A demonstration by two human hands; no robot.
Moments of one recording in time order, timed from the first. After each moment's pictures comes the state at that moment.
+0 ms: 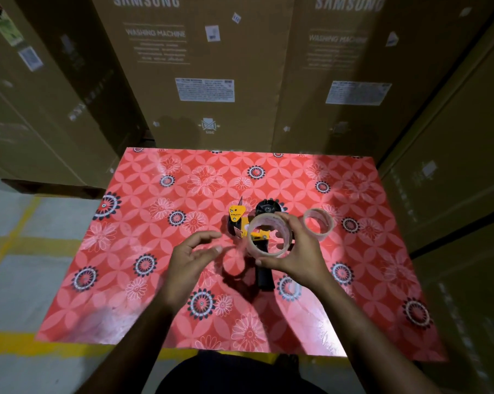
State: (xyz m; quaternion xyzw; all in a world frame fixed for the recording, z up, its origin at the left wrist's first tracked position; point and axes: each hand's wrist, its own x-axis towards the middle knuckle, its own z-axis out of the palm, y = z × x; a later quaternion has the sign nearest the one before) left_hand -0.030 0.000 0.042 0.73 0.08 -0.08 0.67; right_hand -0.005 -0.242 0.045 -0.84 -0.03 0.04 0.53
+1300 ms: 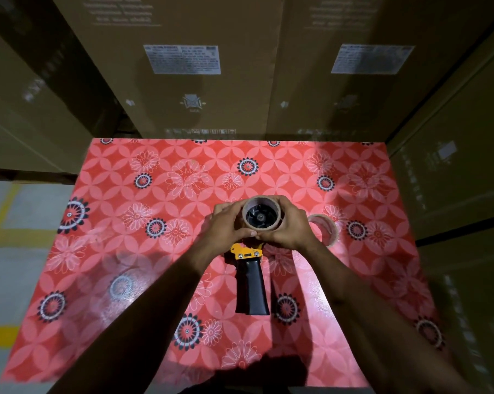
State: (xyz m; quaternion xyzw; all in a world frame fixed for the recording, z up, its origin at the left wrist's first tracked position) left_hand 0.144 -0.064 -0.058 0.90 -0.02 -0.20 0.38; right_hand 0.141 -0.269 -0.049 -0.87 0.00 0.12 0.48
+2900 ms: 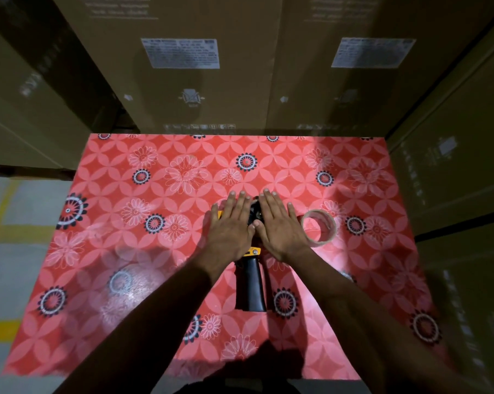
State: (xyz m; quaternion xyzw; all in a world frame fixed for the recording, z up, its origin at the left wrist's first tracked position) left_hand 0.130 -0.096 -0.052 0.97 -0.12 -0.20 0.03; right_hand 0.124 -0.252 -0.067 -0.97 -0.12 0.13 0.16
